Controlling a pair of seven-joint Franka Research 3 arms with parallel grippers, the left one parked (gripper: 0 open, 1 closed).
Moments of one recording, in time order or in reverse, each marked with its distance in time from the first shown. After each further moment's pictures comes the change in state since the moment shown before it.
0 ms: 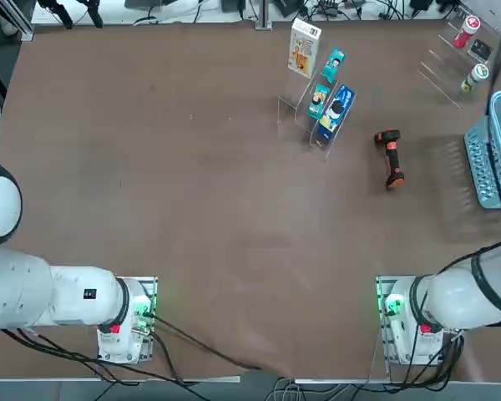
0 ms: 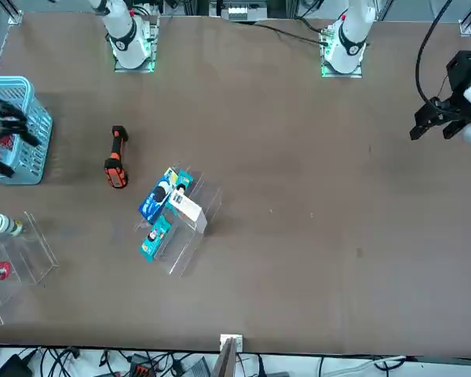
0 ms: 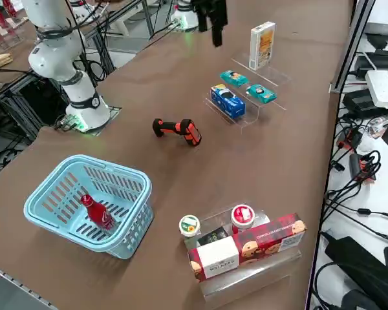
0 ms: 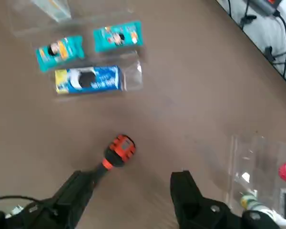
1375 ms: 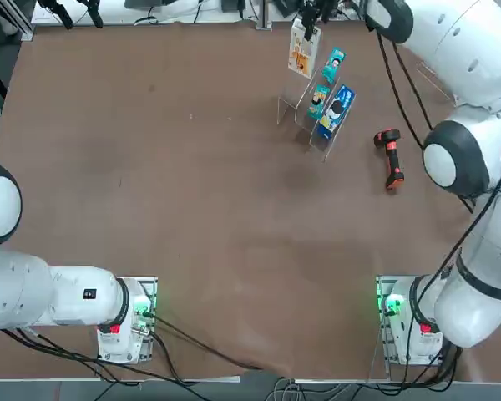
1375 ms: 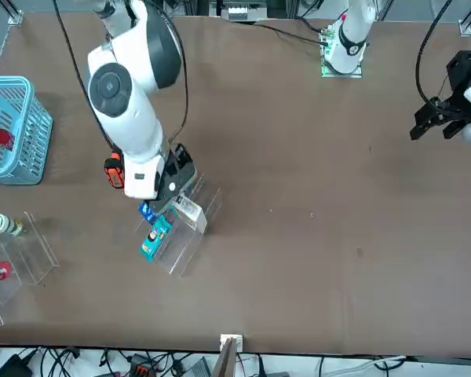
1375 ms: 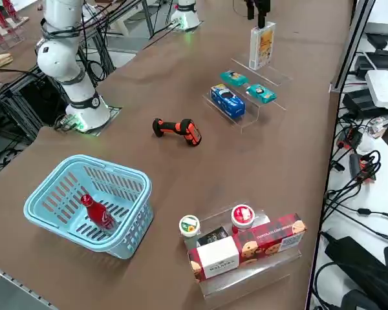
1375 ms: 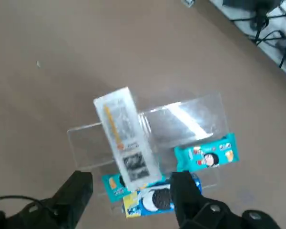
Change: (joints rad) arm 0.298 0.374 0.148 0.271 -0.034 0.195 0.522
